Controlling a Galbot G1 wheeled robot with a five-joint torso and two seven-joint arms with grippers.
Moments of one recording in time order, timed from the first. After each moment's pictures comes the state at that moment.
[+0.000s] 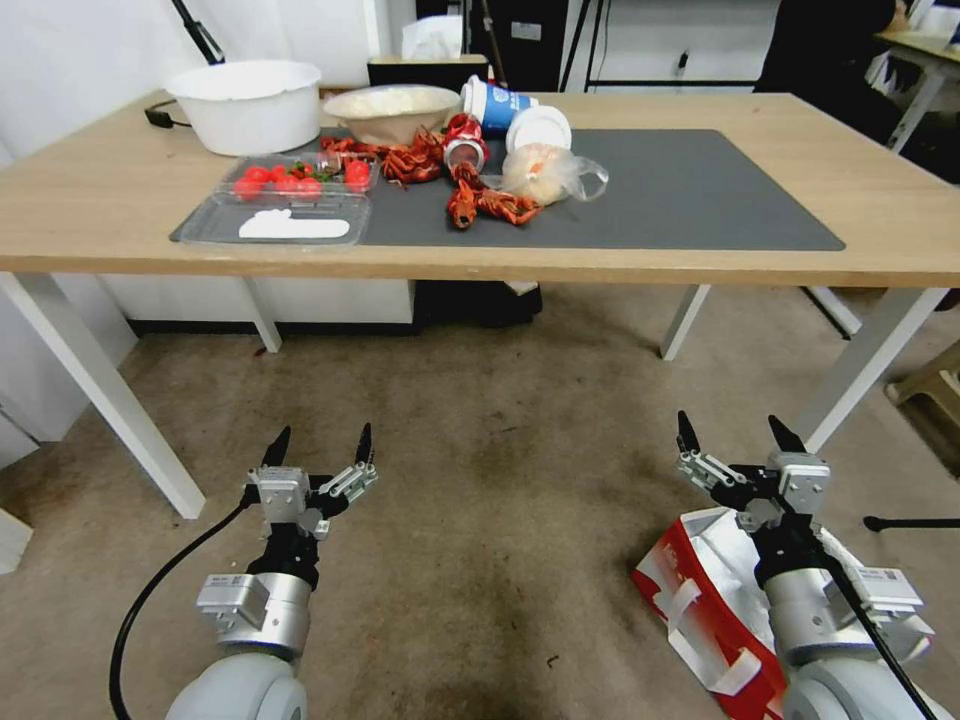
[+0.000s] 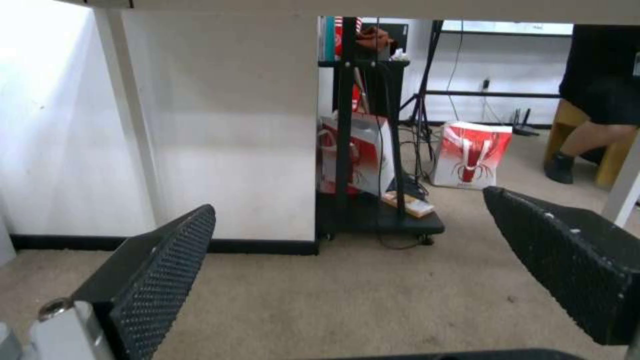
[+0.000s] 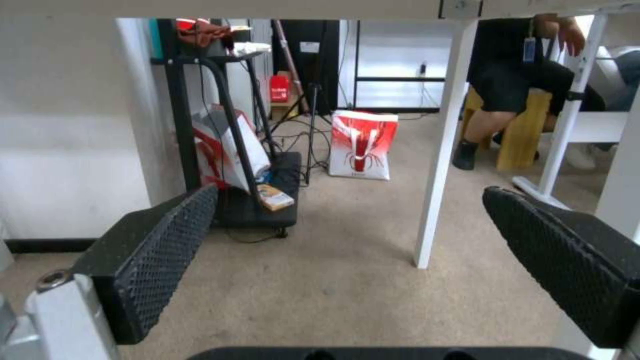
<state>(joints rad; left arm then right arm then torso) 1.73 -1.51 -0.52 -2.26 -0.15 0.00 -0.01 -1.75 1.47 0.70 2.38 0.18 -0.13 -0.01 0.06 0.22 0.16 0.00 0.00</state>
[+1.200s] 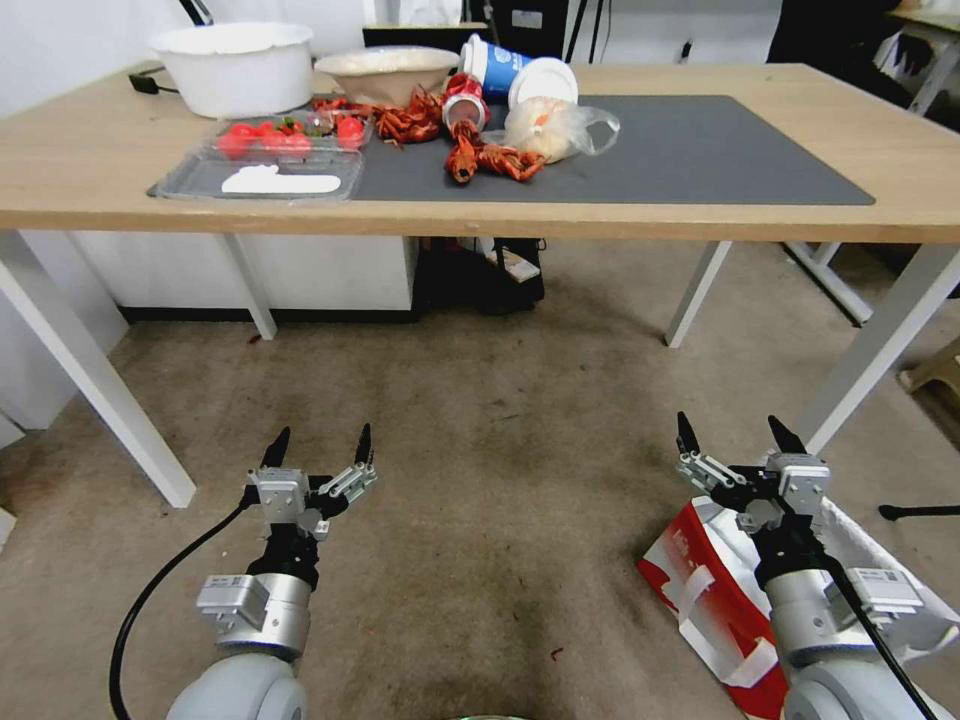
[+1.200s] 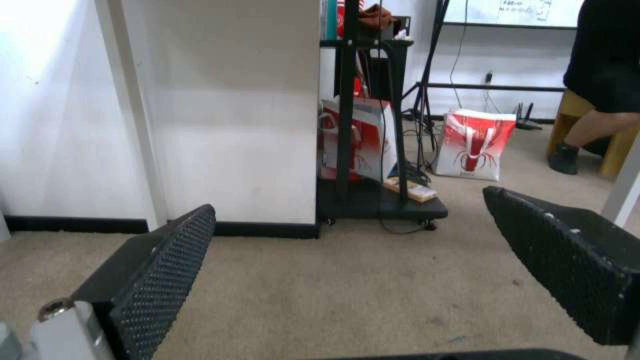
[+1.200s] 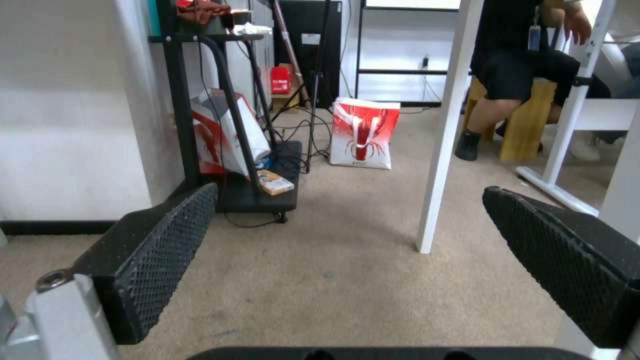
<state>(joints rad) 1.73 -1.51 -0.52 -2.26 -0.15 0.00 -0.01 -1.75 1.46 0.70 2.38 0.18 -0.13 -0.01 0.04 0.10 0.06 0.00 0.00</state>
